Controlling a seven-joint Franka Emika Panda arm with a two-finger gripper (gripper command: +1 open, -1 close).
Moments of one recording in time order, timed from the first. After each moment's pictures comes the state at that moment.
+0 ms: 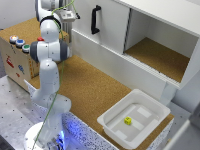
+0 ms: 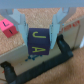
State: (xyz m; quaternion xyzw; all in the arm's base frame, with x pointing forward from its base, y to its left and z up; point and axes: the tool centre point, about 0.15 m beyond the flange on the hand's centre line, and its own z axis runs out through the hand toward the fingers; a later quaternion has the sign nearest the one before) arm 0.348 0.327 0.491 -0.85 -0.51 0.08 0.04
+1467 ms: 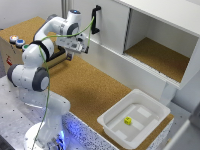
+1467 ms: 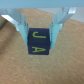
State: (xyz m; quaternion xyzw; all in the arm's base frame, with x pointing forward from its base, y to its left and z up) arm 0.301 0.073 0.438 -0.98 -0.20 0.04 0.01
